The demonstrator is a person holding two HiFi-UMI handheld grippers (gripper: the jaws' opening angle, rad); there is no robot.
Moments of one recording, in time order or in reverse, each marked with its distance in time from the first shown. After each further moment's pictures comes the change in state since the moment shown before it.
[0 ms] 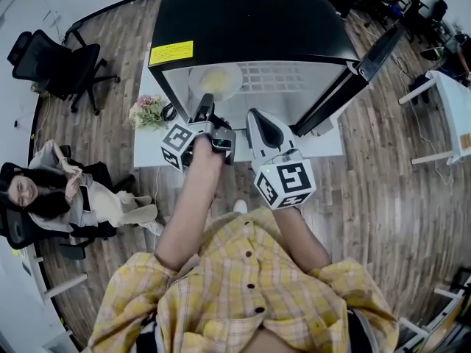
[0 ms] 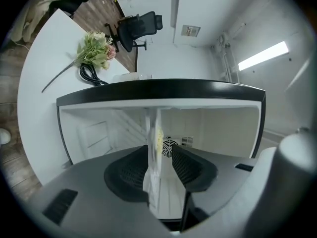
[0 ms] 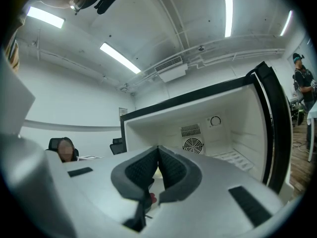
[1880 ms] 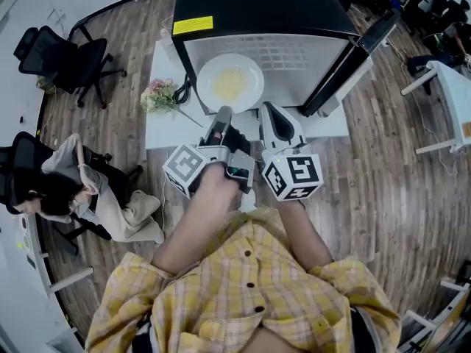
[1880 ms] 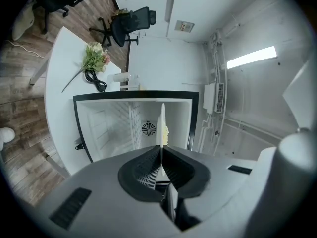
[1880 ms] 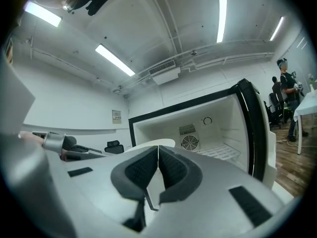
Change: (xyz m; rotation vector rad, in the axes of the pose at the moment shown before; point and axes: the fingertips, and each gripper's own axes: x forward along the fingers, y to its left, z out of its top) left arm -0.130 -0.074 -0.046 0.016 0.097 -0.103; right arm -0.046 0.031 -0.004 0.044 -0.019 -0.098
